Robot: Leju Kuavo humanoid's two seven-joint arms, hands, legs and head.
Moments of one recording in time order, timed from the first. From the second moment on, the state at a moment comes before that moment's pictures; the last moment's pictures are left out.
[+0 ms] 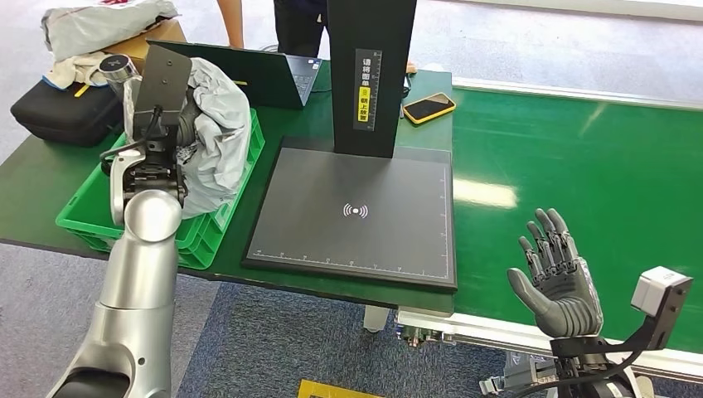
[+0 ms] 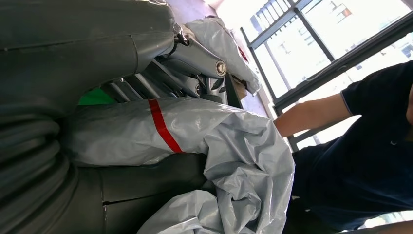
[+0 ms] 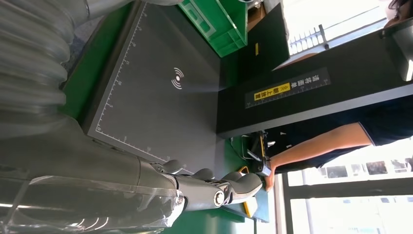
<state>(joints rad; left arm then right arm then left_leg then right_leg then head) -0.62 -0.09 -0.14 -1.10 -0.79 0.15 -0.02 0.10 0.07 -0.31 -1.74 -0.21 0.25 -0.22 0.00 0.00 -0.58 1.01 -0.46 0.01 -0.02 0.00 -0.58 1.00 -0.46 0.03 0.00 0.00</state>
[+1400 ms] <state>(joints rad) -0.75 -0.04 0.03 -0.71 -0.94 0.29 0.04 0.07 0.06 -0.29 -1.71 -0.21 0.27 -0.23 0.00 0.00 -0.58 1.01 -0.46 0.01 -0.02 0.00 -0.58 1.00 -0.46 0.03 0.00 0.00</state>
